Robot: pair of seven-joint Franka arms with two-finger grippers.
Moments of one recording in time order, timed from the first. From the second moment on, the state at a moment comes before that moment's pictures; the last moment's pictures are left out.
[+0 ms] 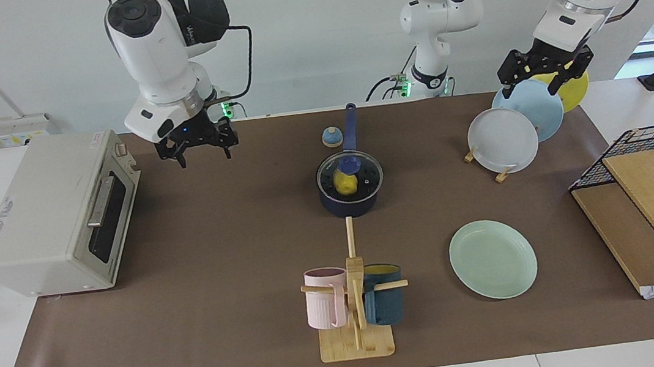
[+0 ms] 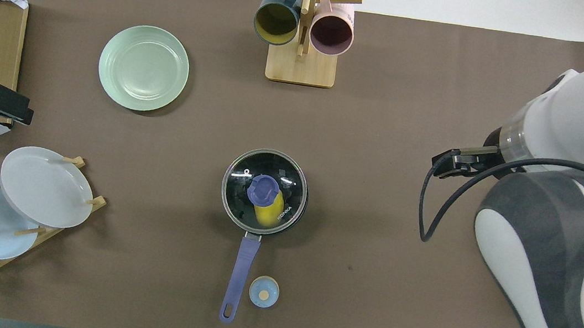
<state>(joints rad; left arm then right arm) -0.09 -0.02 -0.02 -1.53 -0.01 1.45 0.02 0.31 0.03 -0.12 -1.69 -0.01 1.64 0.06</state>
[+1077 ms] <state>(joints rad) -0.09 -0.02 -0.02 -1.53 -0.01 1.45 0.02 0.16 -0.01 -0.11 -1.69 -0.01 1.57 0.02</state>
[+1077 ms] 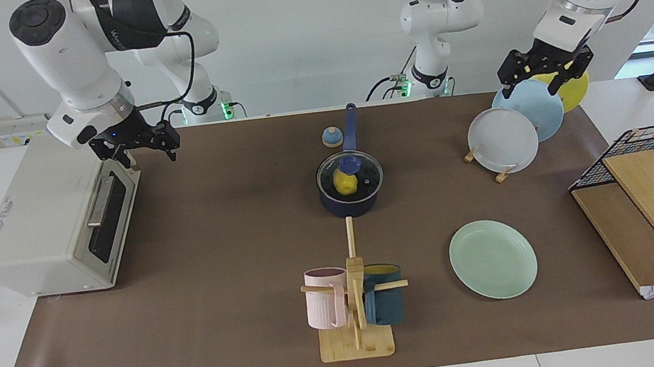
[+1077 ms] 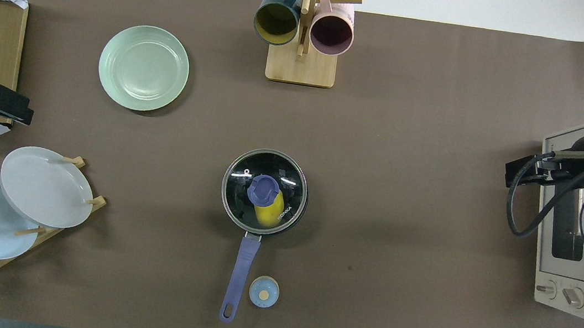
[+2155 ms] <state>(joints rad) -0.09 -0.02 -0.02 -1.53 -0.01 1.45 0.02 0.07 -0.01 -0.02 -1.69 -0.01 1.57 0.02</state>
